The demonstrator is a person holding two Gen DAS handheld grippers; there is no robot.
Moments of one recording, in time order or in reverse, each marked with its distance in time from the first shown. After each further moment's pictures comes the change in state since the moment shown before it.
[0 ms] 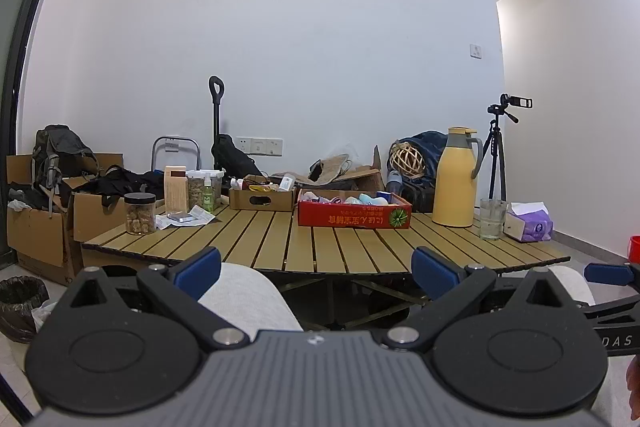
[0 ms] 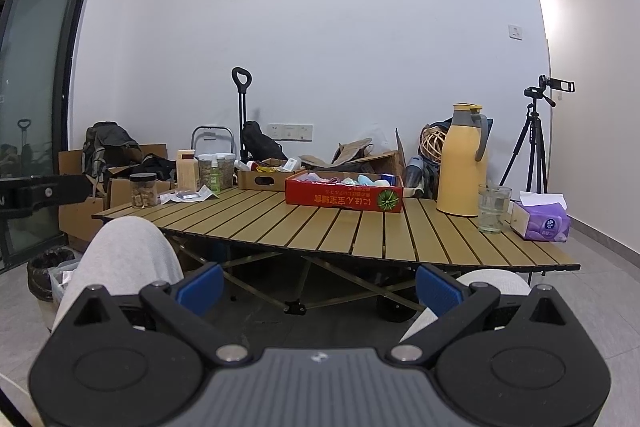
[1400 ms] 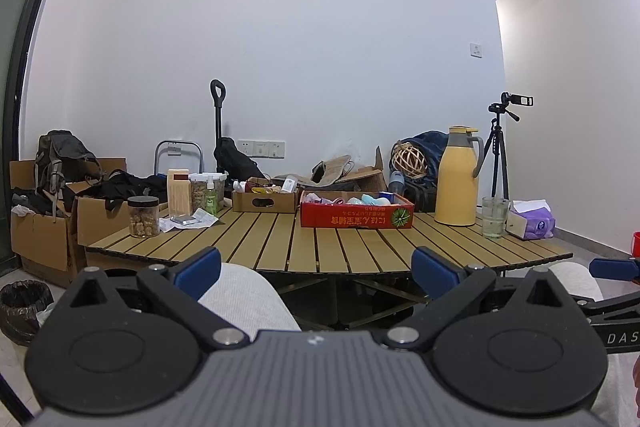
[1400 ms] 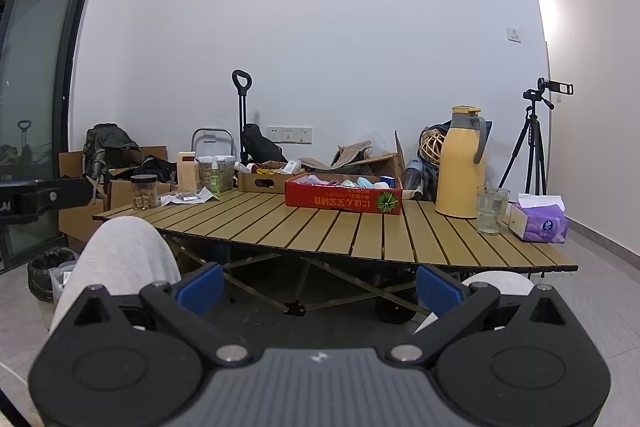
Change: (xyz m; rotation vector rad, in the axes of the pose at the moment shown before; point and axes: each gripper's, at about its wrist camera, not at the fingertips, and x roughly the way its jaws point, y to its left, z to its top) left arm -0.003 -0.003 -0.001 0.013 -0.004 0.009; right arm -0.007 0.000 0.000 0.001 -0.006 -0.002
